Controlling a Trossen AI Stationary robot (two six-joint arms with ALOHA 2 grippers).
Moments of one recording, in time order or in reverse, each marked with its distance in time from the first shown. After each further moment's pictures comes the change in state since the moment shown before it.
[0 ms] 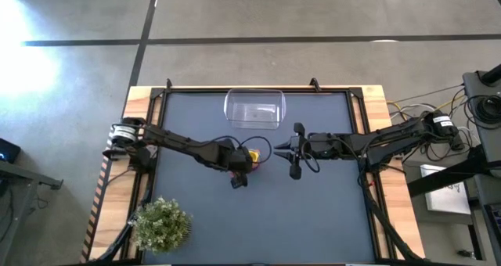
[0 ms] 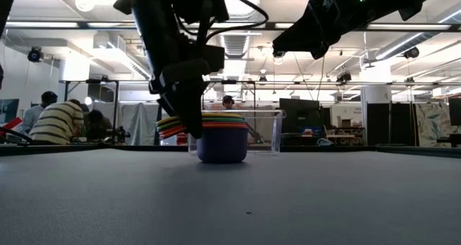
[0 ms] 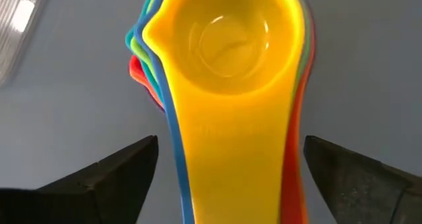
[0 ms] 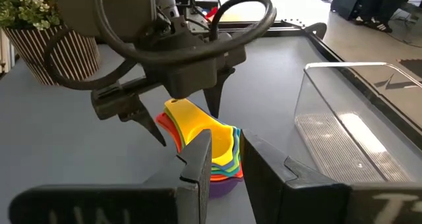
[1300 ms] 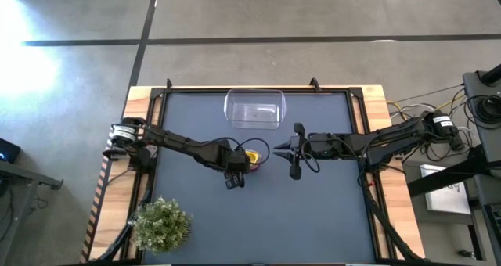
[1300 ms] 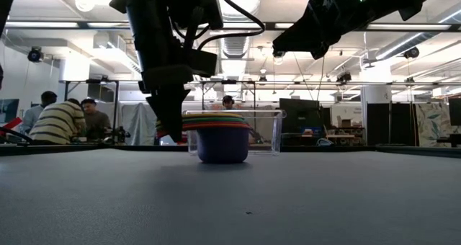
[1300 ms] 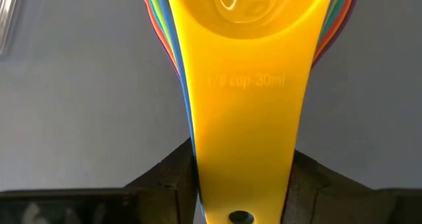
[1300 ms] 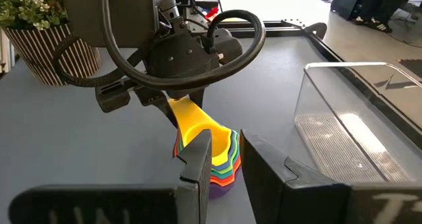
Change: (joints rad) left arm 0.000 -0.004 -0.007 -0.091 0.027 0.032; right arm 0.000 0.000 0.000 0.000 0.000 0.000
